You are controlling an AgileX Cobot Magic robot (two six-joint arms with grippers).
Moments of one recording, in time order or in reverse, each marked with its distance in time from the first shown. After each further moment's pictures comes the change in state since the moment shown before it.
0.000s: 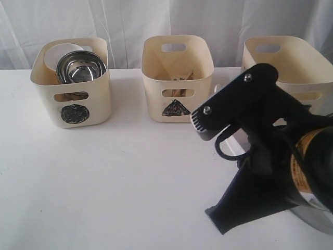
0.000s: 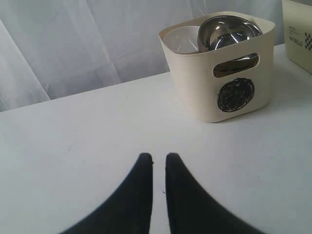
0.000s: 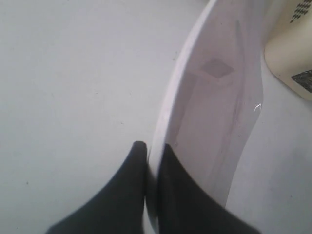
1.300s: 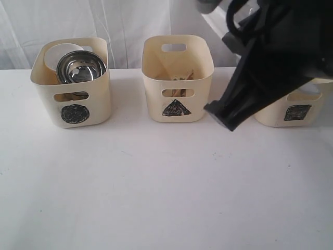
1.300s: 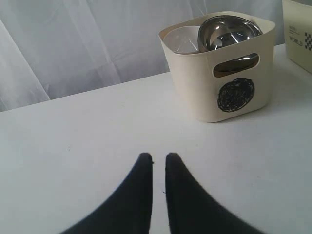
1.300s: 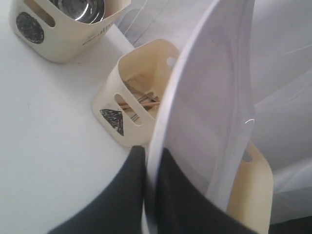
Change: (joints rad) left arm 0.000 0.000 0.000 0.000 0.000 0.000; right arm 0.049 -0.049 -0.240 -0.336 -0.062 -0.269
